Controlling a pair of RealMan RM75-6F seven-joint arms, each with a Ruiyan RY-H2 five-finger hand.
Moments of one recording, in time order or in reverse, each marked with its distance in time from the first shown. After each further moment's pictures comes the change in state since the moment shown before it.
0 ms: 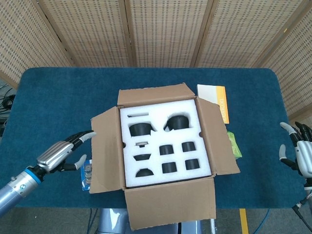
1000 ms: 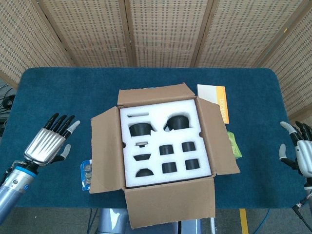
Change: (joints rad) left arm -0.046 0.050 0.194 -0.046 0.699 0.486 0.164; right arm 0.001 0.018 0.004 -0.033 0.012 0.001 -0.022
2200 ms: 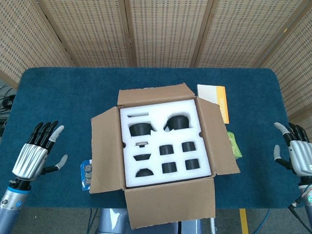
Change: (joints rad) left arm -0.199 0.012 0.693 0.399 0.376 1.013 -0.785; right arm 0.020 -0.021 -0.011 0.001 0.011 -0.039 -0.045
